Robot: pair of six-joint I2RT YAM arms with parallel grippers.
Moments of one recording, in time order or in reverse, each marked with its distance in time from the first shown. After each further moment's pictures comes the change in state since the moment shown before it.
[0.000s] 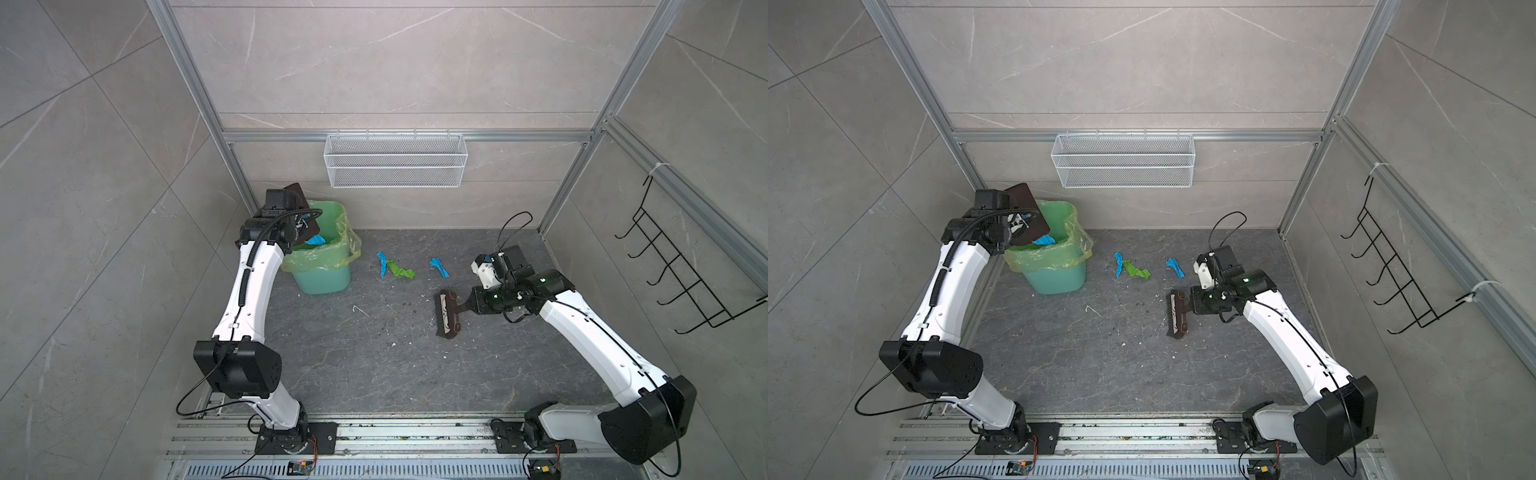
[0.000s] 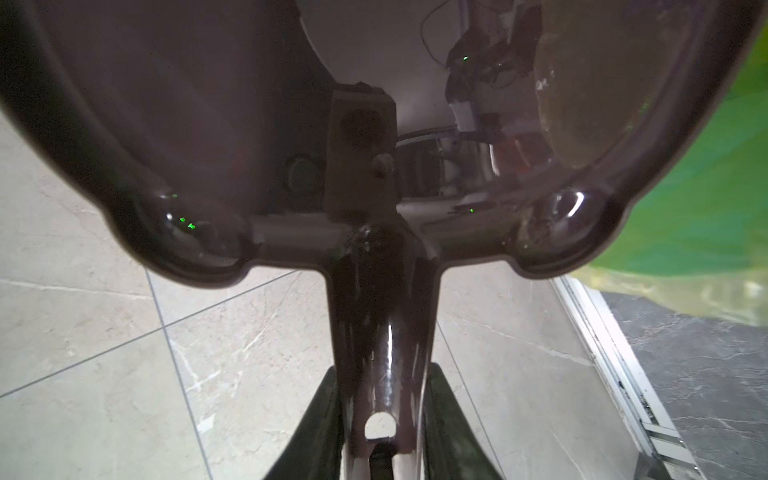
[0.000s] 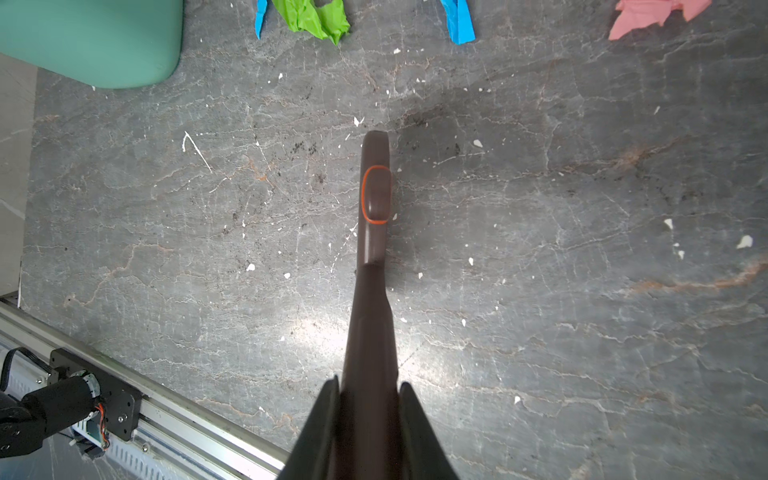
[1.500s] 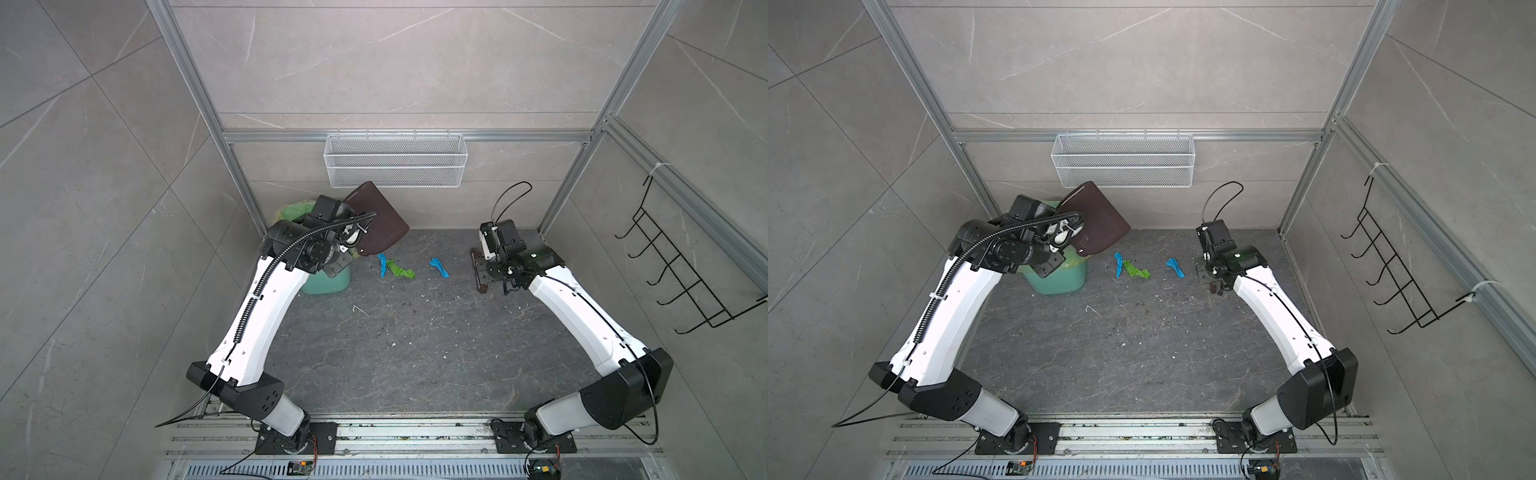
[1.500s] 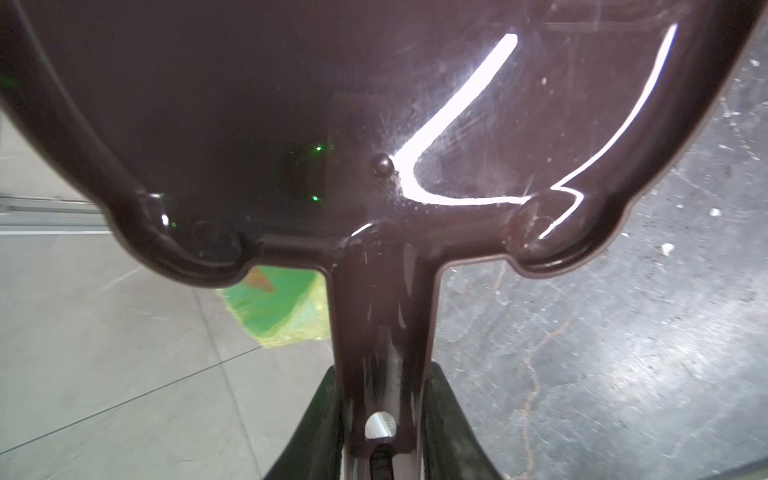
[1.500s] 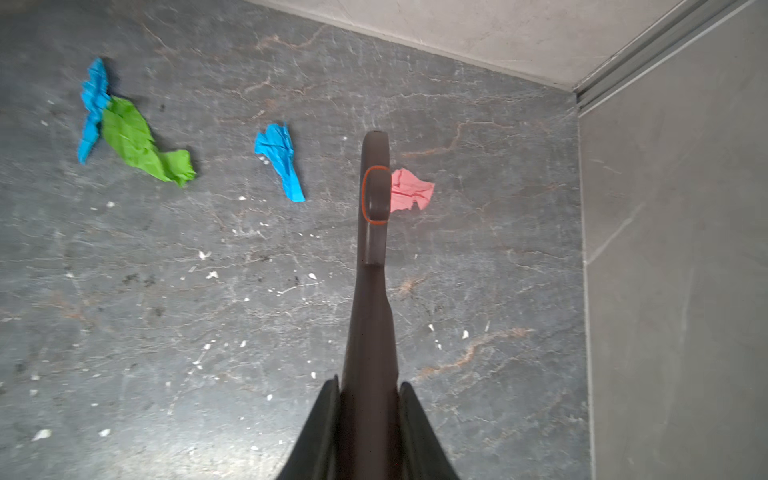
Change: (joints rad) left arm -0.455 -0.082 0.193 -0.444 0.408 -0.604; right arm -0.001 0.184 0.261 0.035 0.502 -0.169
